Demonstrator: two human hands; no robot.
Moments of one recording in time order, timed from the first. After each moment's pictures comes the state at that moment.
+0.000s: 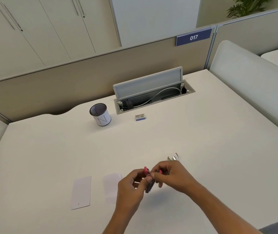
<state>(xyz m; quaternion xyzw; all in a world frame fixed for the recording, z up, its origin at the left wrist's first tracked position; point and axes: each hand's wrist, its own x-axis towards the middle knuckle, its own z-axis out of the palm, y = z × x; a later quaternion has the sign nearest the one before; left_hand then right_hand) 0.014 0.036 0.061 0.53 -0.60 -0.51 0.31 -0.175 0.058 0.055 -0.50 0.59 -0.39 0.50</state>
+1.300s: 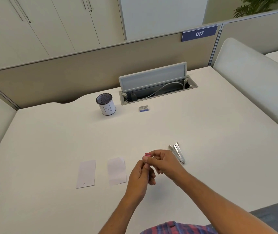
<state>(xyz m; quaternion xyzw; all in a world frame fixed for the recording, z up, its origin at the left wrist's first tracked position) 0.011 0.067 0.049 0.50 -0.58 -0.58 0.28 -0.134 0.064 0.047 -0.40 0.58 -0.45 0.55</state>
